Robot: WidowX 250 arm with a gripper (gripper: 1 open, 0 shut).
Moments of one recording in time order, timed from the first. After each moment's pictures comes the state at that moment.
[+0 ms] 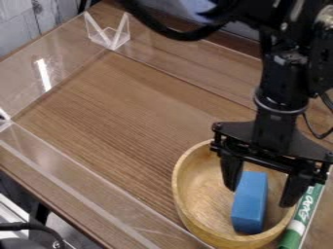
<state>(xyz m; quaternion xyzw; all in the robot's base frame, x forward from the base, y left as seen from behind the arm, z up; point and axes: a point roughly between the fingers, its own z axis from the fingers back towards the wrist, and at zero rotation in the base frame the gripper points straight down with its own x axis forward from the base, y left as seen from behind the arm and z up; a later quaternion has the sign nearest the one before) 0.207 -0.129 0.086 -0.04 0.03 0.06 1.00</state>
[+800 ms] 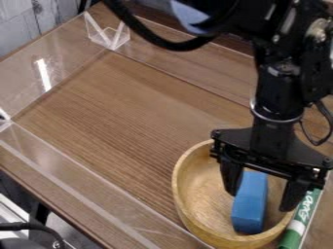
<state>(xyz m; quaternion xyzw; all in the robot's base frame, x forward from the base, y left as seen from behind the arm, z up) 0.207 -0.130 0.079 -0.05 0.02 0.06 1.00</state>
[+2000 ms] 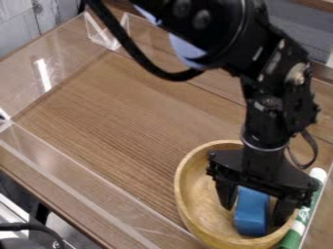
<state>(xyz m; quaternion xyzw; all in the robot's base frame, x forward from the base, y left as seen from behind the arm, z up) 0.208 -0.129 0.046 -0.06 0.00 0.05 1.00</state>
